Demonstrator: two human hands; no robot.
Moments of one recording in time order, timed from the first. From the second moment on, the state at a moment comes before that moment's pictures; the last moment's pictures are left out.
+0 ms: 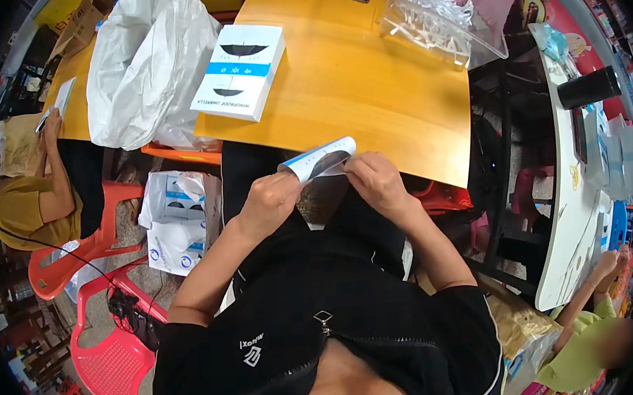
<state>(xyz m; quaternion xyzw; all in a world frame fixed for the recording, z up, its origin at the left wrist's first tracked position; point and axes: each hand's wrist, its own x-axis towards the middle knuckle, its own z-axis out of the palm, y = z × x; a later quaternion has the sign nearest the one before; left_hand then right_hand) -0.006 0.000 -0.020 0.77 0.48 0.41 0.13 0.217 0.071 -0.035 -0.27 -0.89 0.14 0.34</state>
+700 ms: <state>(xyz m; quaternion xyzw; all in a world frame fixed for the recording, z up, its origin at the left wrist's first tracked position) -0.013 0.004 -0.006 0.81 0.41 0.42 0.04 0.244 0.088 -0.018 -0.42 -0.61 0.62 0.27</state>
